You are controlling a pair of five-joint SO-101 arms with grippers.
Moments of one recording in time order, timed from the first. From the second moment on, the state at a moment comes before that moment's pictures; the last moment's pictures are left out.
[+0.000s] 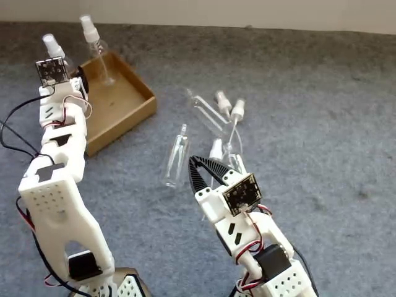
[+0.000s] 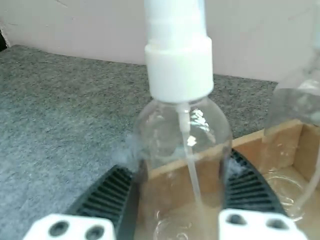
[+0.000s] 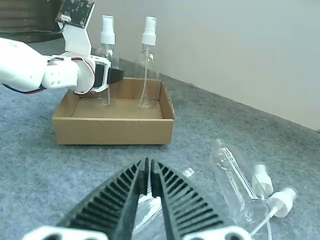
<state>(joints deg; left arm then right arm) -23.5 37.8 10.5 -23.0 3.0 -33.1 -103.6 96.0 22.4 8.0</state>
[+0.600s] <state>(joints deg) -23.8 37.8 11.1 -23.1 3.0 -33.1 -103.6 96.0 22.4 8.0</state>
